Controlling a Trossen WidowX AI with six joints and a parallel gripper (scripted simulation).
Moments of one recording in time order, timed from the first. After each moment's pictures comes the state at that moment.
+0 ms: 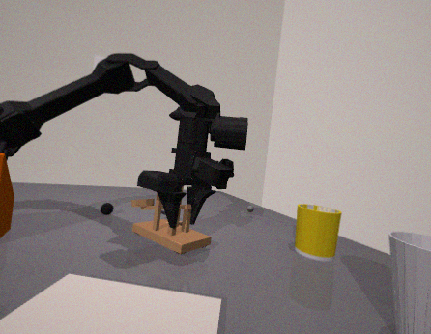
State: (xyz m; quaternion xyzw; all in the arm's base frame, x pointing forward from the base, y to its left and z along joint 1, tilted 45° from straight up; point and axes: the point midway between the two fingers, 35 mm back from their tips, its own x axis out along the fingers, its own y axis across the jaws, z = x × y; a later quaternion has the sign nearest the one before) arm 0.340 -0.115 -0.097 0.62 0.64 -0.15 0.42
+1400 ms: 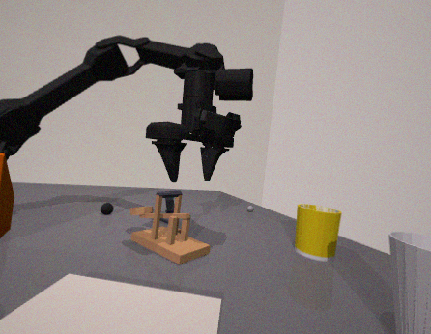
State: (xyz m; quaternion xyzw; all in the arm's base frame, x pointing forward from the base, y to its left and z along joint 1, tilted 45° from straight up) arm 0.331 -0.176 -0.042 0.63 0.63 -0.15 0.43
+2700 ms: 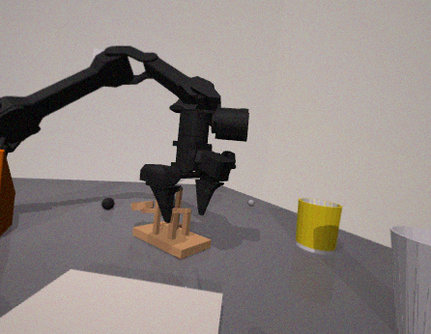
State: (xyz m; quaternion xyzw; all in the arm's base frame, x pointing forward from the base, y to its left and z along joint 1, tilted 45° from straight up) arm 0.341 -0.118 -0.095 0.62 0.64 -0.14 0.42
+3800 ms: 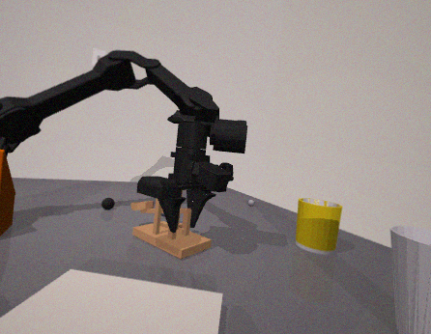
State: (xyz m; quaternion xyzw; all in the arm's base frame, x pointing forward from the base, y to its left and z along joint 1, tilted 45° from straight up) arm 0.342 -0.102 -0.110 0.62 0.64 -0.14 0.42
